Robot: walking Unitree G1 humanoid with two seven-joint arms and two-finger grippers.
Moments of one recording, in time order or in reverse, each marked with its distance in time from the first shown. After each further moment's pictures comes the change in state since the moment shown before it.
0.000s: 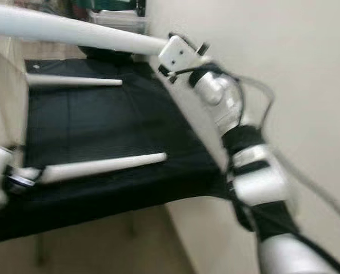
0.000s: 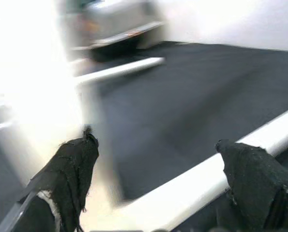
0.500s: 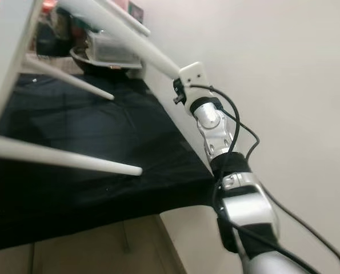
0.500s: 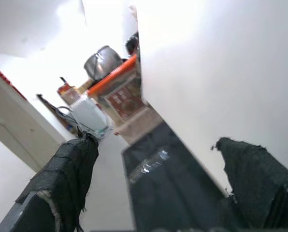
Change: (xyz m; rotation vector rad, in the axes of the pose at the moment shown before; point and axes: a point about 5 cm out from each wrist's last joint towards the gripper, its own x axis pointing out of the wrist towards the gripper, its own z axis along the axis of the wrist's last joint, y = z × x) left arm 0.024 0.155 0.096 0.420 -0.024 0.246; right arm -0.015 0.073 -0.031 0.658 0.243 -0.070
